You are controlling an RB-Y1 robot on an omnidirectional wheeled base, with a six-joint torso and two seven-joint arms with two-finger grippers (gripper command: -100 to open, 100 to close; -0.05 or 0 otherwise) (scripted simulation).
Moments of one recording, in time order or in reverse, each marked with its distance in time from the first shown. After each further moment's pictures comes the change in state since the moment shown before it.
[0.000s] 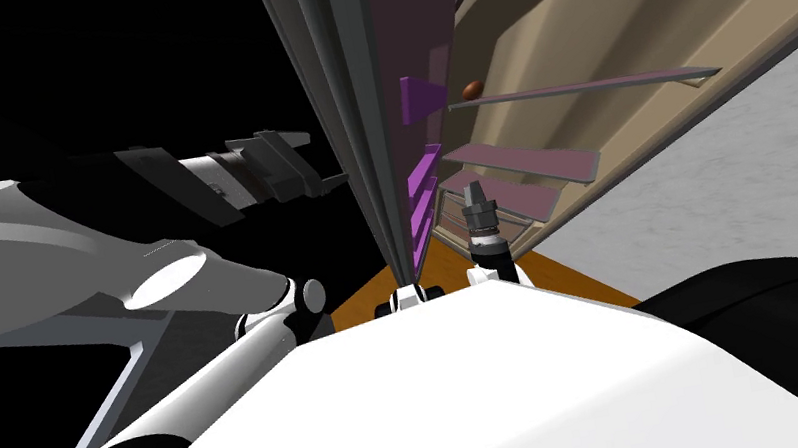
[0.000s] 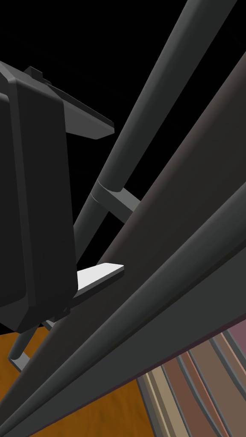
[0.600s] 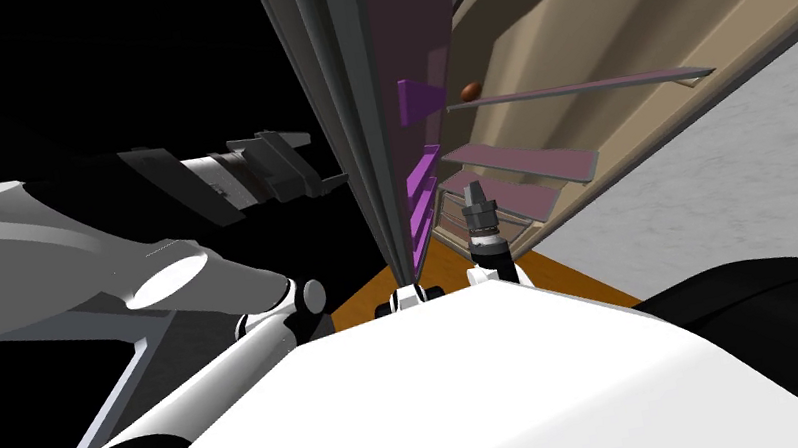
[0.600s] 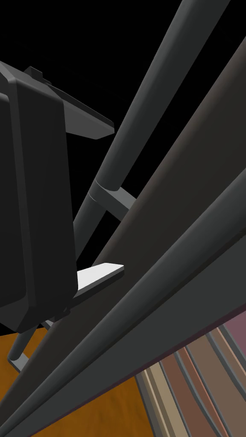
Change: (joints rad) left arm 0.004 -0.001 -0.001 0.002 -0.001 -0.005 -0.006; right arm 0.000 0.000 0.000 0.000 0.000 0.000 0.000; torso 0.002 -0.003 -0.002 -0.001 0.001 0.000
